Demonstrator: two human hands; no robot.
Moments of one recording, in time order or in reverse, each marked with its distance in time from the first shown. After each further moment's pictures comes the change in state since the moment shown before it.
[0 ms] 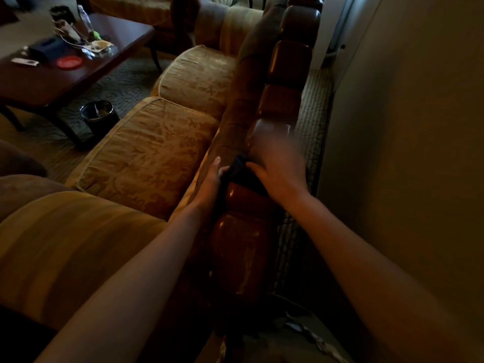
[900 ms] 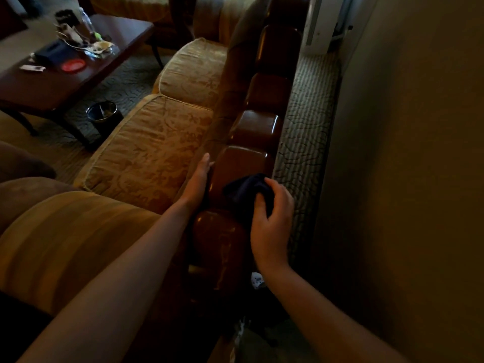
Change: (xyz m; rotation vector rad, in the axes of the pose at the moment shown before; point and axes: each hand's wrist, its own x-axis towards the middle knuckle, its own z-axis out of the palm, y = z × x) left_hand -0.003 -0.001 0.014 0.171 0.095 -0.005; right_hand -0.103 -0.018 0.021 0.846 0.345 0.450
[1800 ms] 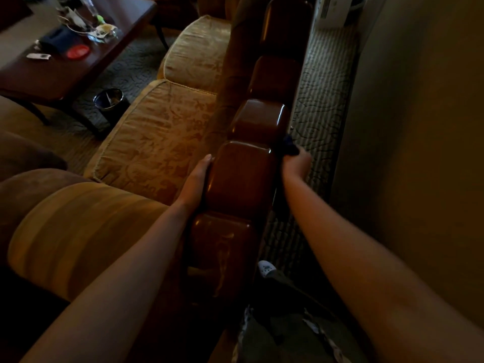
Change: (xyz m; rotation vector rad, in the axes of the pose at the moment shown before) left_hand 0.005 -0.001 0.001 0.076 0.056 0.061; right_hand 0.165 0.076 0.041 -0.007 0.040 0.458
